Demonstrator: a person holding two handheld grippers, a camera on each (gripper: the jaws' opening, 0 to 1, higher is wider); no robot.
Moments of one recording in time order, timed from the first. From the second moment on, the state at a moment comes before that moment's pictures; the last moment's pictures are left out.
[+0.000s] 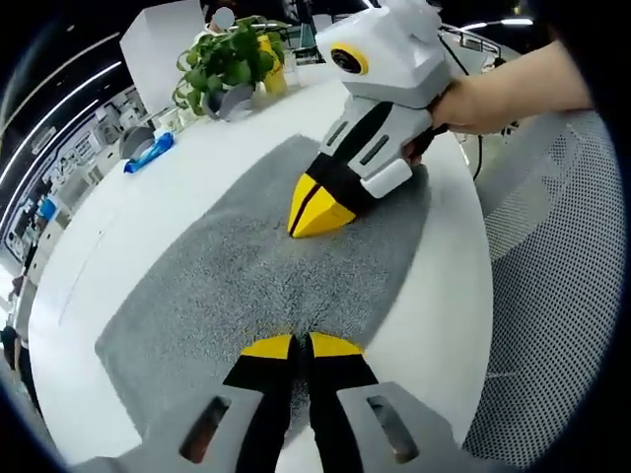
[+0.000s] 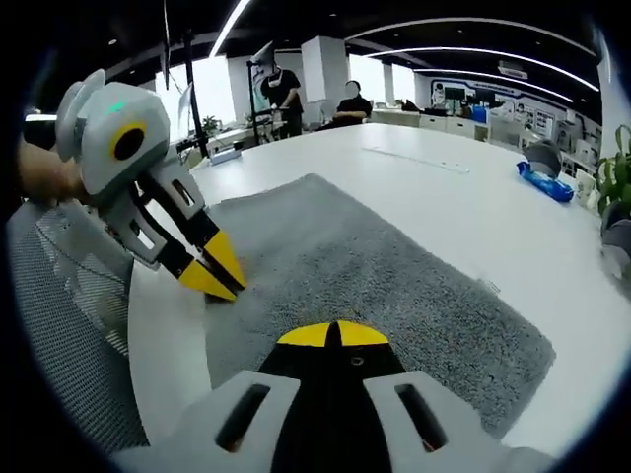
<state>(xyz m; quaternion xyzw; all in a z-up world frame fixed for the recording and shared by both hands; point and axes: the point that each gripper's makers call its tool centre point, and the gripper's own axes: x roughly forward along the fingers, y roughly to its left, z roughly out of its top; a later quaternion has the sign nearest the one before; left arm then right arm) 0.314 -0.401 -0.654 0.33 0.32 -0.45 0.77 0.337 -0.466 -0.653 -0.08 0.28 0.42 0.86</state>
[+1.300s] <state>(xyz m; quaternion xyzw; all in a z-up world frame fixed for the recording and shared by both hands) 0.301 -0.419 -0.653 0.27 0.32 -0.49 0.76 0.323 -0.450 -0.651 -0.05 0.28 0.44 0.85</state>
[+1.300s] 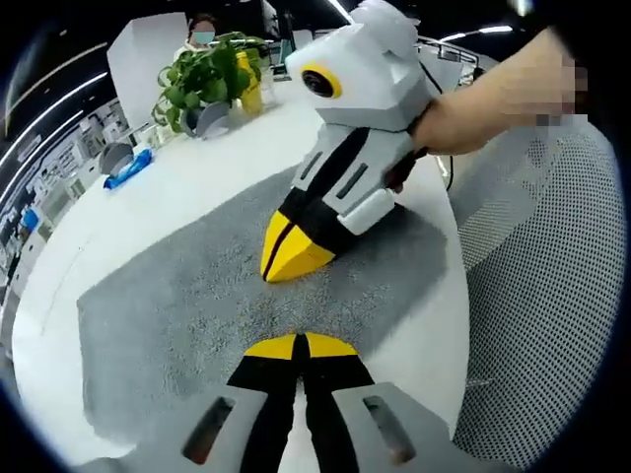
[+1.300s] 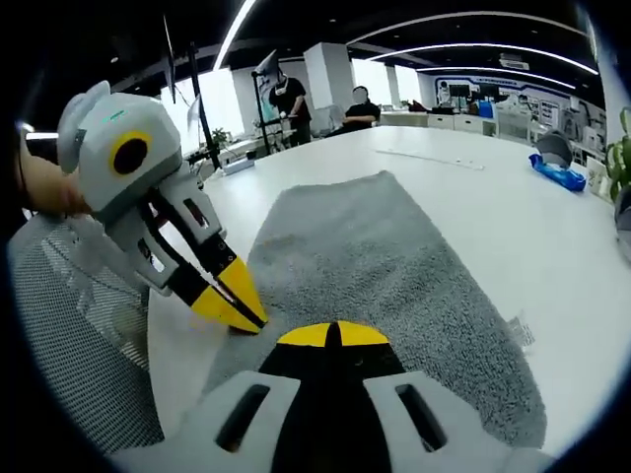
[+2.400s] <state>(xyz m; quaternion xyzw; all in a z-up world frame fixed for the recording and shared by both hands) 0.295 -0.426 -0.651 0.19 0.33 -0.52 0.77 0.307 -0.431 -0.650 0.00 0.29 0.48 0.83</state>
